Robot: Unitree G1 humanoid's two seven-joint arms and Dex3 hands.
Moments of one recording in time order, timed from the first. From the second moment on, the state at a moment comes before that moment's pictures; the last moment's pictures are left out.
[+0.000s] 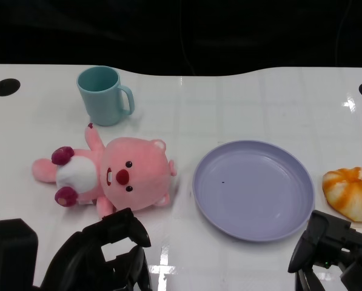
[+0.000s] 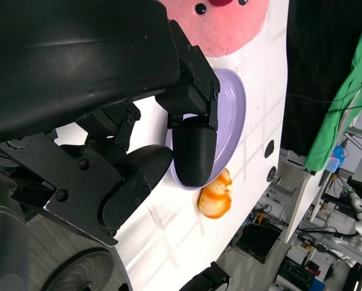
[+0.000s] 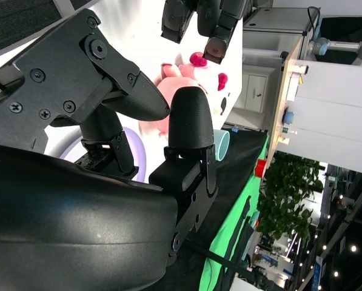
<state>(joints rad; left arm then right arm) 0.24 0.13 -0.03 -0.34 -0.47 0.44 -0.33 0.46 -0.15 0.05 -0.46 0.11 -0.20 0.30</state>
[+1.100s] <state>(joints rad) 0.23 0.13 -0.02 -0.33 -0.47 0.44 -0.33 0.46 -0.15 0.06 -0.47 0.11 -0.20 0.29</state>
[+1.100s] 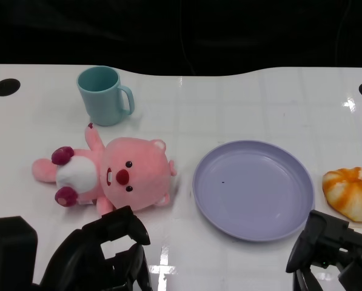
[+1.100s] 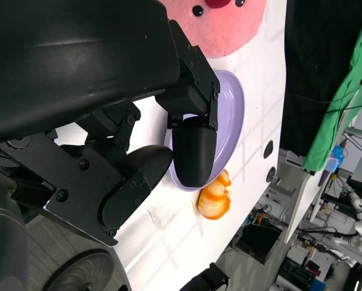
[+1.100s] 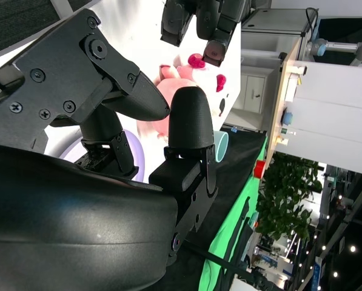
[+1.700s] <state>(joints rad) 0.23 0.13 0.03 -0.36 -0.50 0.42 -0.35 0.47 -0.15 0.08 -0.48 0.10 -0.19 0.28</state>
